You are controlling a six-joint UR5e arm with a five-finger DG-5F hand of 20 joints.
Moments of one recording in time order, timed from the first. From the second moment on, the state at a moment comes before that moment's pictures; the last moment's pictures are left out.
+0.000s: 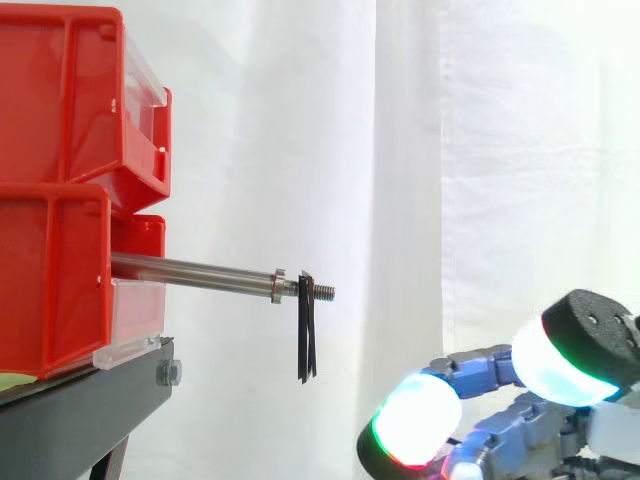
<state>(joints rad) 0.17 -2.27 -1.62 -2.16 -1.25 -0.31</state>
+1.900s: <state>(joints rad) 0.12 -2.54 -1.32 -2.04 -1.38 -0.24</state>
